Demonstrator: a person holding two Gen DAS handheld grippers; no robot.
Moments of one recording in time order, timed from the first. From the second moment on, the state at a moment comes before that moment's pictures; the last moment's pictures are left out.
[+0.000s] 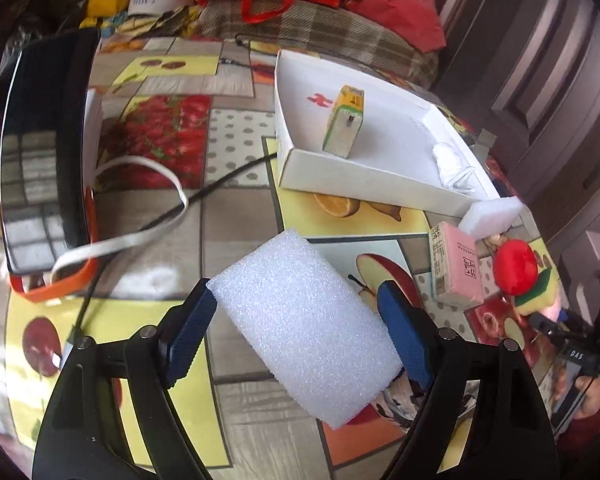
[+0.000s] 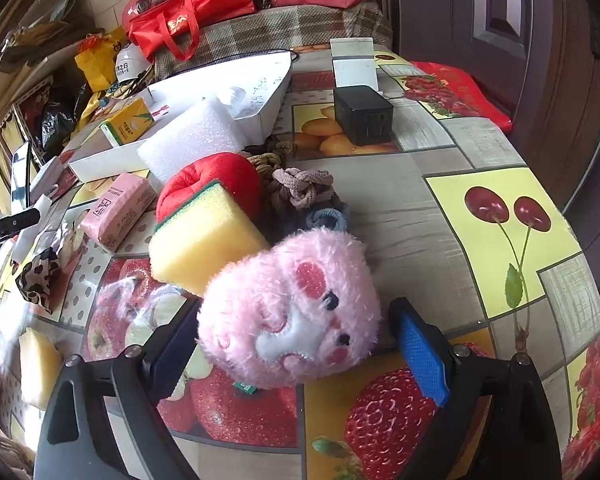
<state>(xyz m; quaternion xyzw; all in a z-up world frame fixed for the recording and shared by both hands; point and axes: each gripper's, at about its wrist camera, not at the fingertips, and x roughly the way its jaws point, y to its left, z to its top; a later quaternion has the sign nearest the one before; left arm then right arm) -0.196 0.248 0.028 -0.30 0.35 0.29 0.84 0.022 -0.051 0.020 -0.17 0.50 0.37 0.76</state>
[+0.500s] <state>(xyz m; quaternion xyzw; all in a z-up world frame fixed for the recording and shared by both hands) -0.183 0.218 0.009 -0.20 0.42 0.34 0.82 0.022 -0.052 0.021 -0.16 0.51 0.36 0.77</state>
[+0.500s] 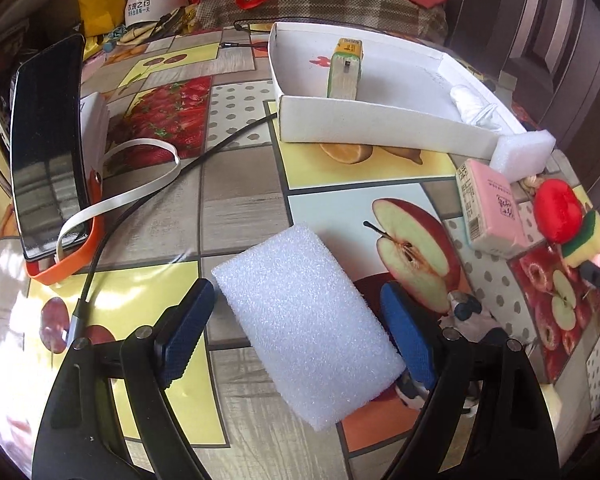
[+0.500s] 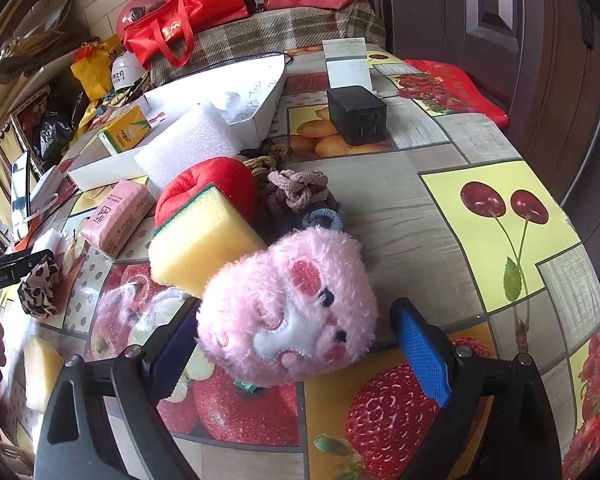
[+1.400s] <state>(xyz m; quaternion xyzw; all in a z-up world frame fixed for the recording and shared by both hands) -0.198 0.215 0.057 -0.06 0.19 0.37 0.91 -0.021 -0.056 0.082 -0.07 0.28 0.40 0.87</state>
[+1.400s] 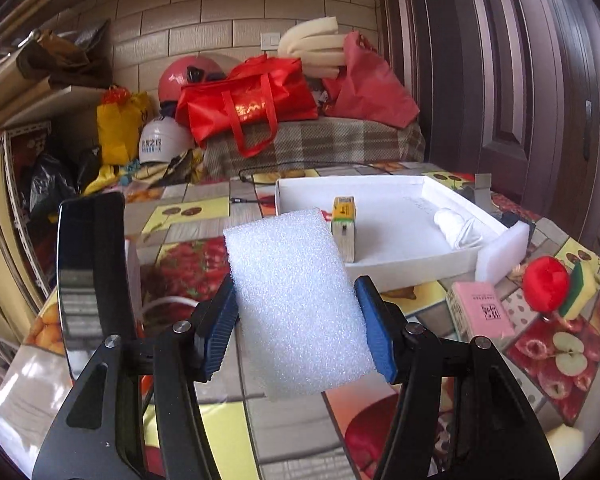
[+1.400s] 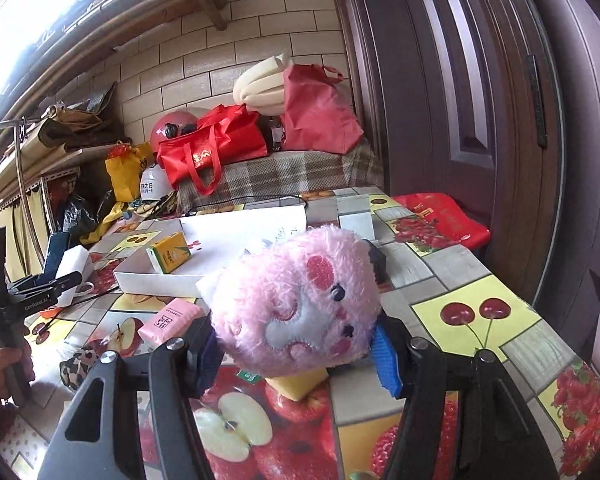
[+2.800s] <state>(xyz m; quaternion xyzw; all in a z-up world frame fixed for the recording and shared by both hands) -0.114 0.280 0.062 -0.07 0.15 0.41 0.90 0.000 0.117 0.045 -0.11 0.24 0.40 0.88</state>
